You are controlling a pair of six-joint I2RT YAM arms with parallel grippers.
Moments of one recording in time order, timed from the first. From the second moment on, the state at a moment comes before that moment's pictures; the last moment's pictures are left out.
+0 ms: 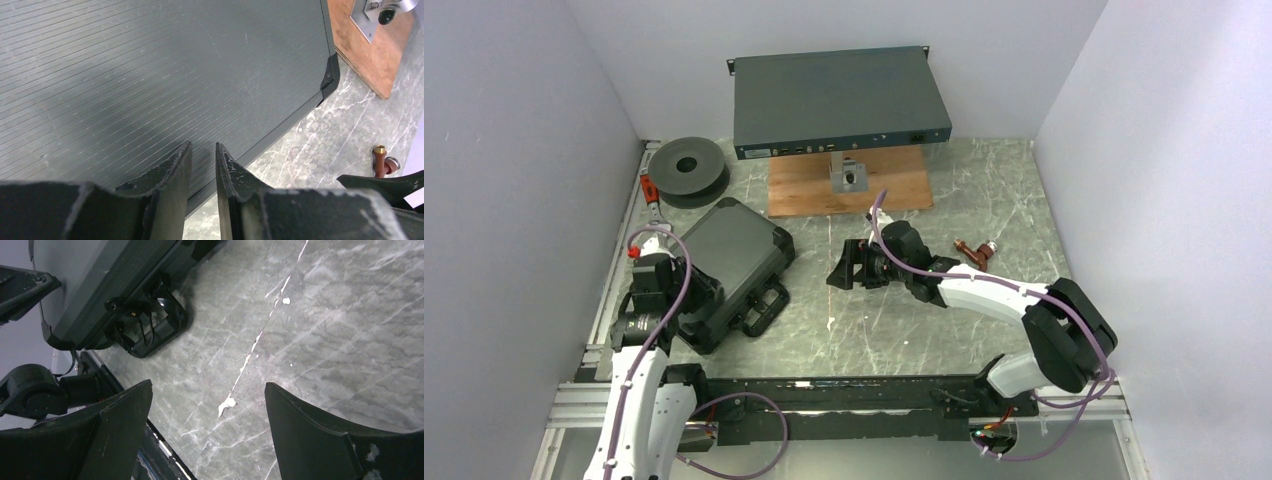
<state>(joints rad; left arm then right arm) 0.07 0.60 0.53 -0.62 0.11 -0.66 0.72 1.43 0.73 0.12 -0.27 0.65</state>
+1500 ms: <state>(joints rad) 0.06 0.48 0.32 -0.34 0.11 -0.84 0.97 1.85 0.99 0.20 -0.29 0.76</state>
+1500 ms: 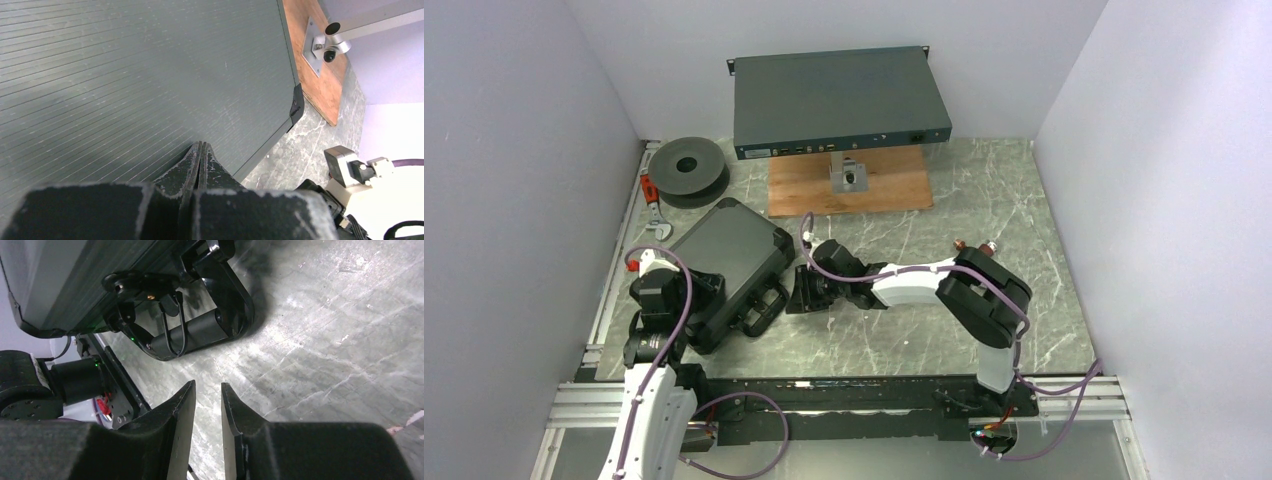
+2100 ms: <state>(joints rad) 0.06 0.48 0.33 -0.35 0.11 -0.84 0.99 1.94 1.02 0.26 -0.30 0.84</state>
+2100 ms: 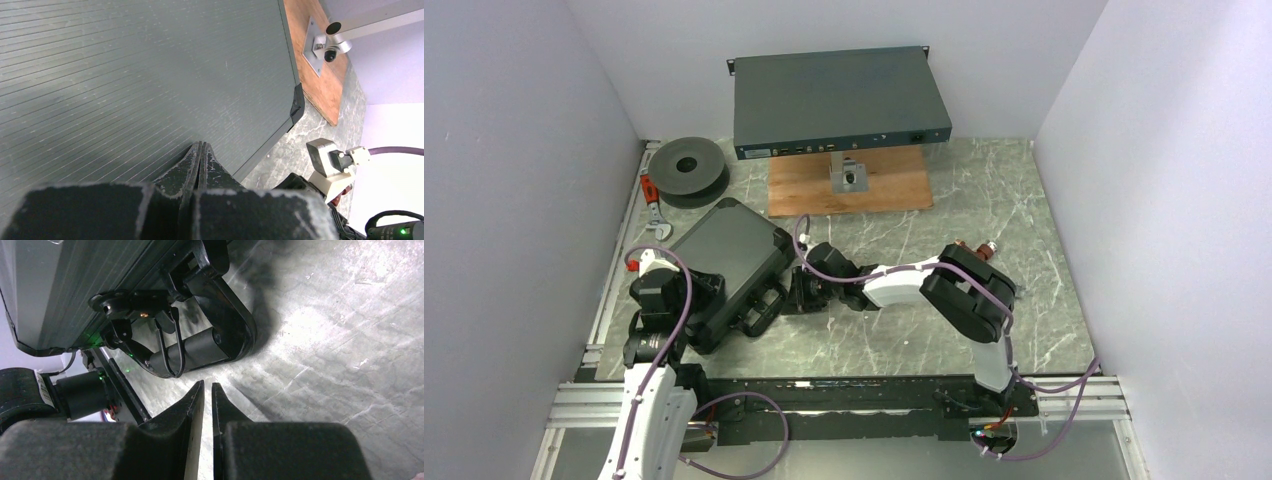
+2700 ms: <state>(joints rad) 0.06 0.48 0.33 -0.35 0.11 -0.84 1.00 1.98 1.05 0.28 -0.30 0.86</state>
